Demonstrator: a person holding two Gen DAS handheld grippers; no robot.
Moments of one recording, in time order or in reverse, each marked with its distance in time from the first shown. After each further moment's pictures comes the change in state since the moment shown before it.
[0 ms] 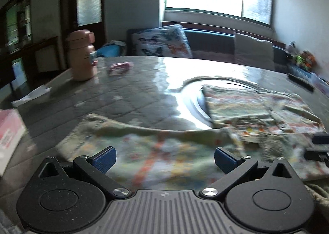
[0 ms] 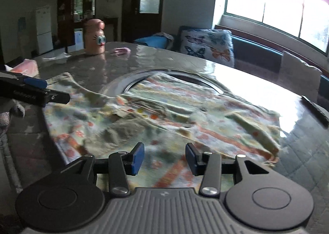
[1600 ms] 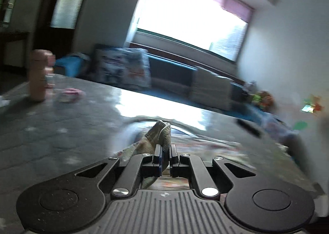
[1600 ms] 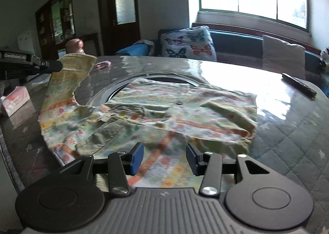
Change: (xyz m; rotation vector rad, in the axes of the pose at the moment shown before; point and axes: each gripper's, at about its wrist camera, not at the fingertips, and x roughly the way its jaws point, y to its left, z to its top) left arm -0.039 -0.050 0.058 -0.112 -0.114 -0.386; right arm -0.033 -0.042 -0.018 0.209 -0.045 -0.057
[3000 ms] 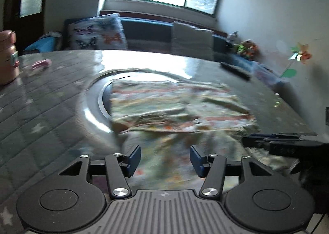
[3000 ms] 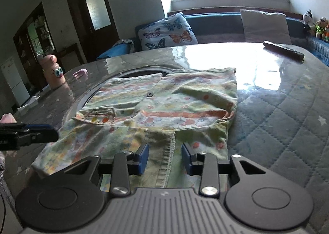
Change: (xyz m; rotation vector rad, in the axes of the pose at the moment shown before) left arm 0.050 -0.009 -0.055 0.145 0.236 0.005; right arm 0.029 -0.042 -0.005 0.198 0.046 -0.018
